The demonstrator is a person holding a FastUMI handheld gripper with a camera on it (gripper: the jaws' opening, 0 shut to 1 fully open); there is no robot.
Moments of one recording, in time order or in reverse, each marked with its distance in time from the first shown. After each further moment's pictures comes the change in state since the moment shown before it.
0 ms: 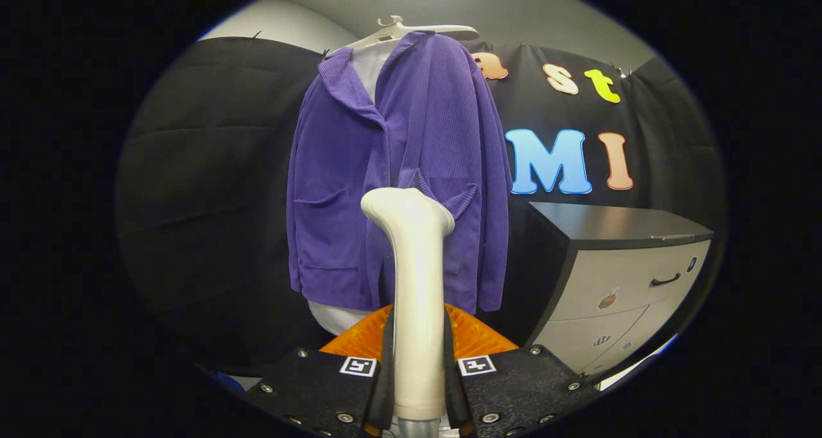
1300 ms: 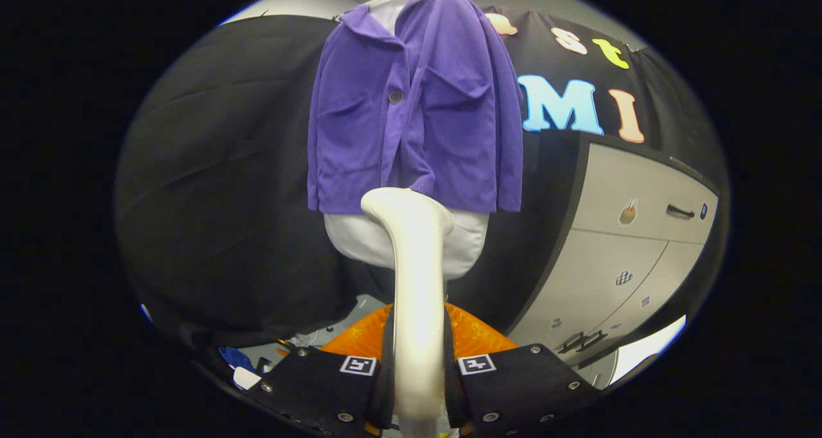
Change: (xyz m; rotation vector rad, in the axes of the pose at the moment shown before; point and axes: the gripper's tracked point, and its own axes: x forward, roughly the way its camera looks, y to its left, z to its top) arm -0.048 0.021 -0.081 -0.002 0.136 0.083
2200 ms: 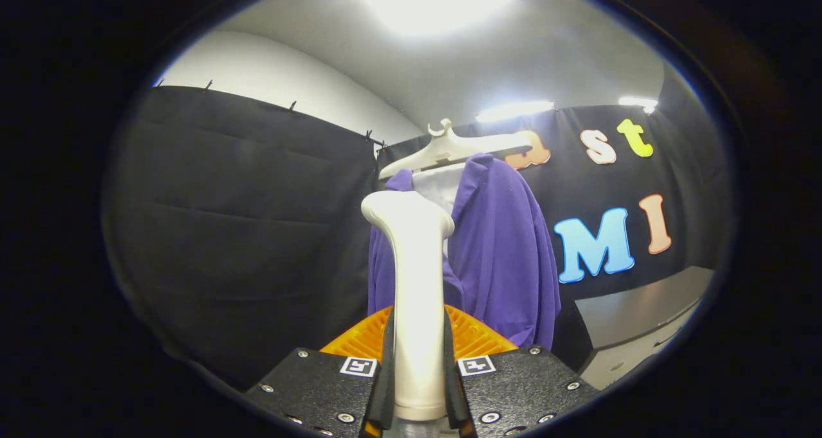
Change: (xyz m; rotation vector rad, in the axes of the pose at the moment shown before) arm -0.073 0.064 0.307 -0.003 -0.563 0.150
